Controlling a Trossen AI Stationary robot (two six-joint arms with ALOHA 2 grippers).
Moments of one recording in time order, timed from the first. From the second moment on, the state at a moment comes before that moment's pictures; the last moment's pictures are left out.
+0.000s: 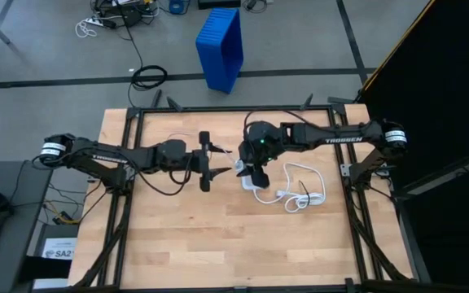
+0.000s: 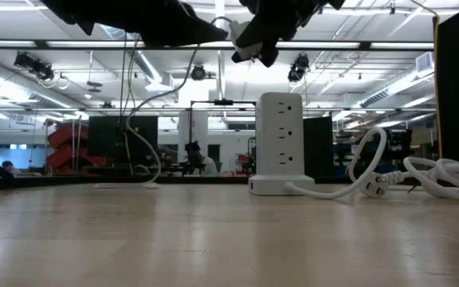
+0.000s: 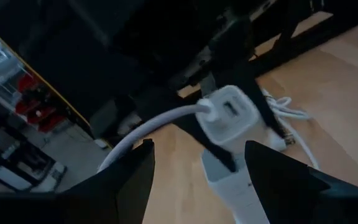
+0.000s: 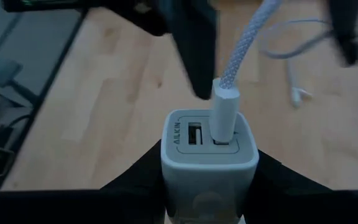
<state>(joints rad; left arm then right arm) 0.01 1.25 0.73 0.41 -0.10 0.55 -0.08 1.60 1.34 -0.46 -0.31 -0.05</state>
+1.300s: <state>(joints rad) 0.02 1.25 0.74 0.34 -0.07 0.39 -0.02 1.70 1.34 -0.24 -0.01 -0.11</state>
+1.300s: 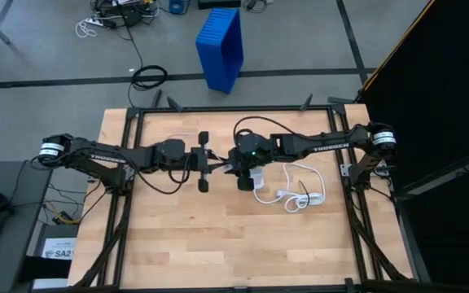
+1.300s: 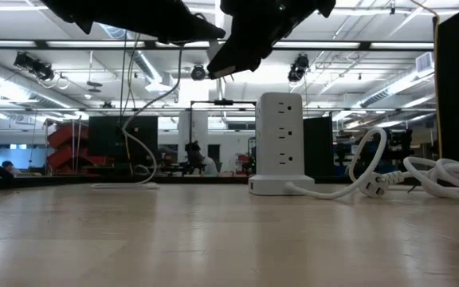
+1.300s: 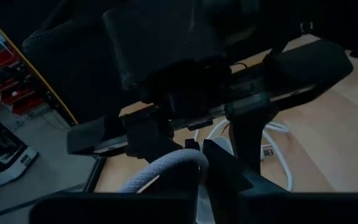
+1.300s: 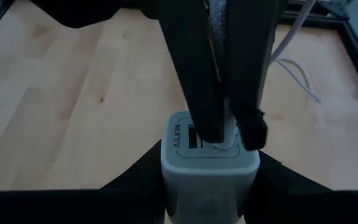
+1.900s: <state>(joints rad) 0.02 1.25 0.73 0.31 -0.08 0.39 -0.03 1.70 1.34 -0.23 -0.03 -0.13</state>
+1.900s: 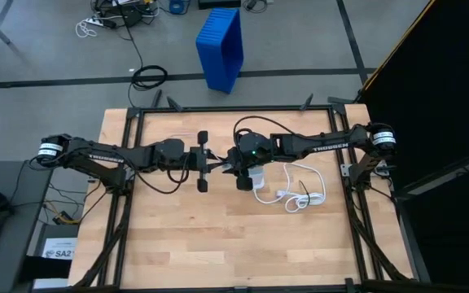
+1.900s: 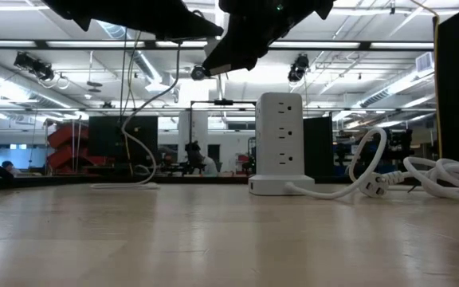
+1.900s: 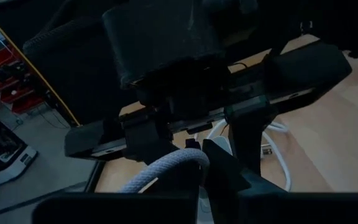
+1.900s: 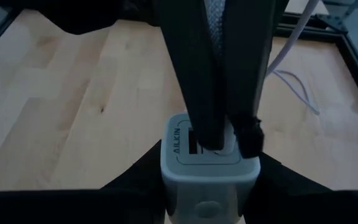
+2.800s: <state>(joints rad) 0.02 1.13 0.72 0.37 -0.10 0.40 -0.02 1.67 1.35 -0.32 -0.02 -0.09</state>
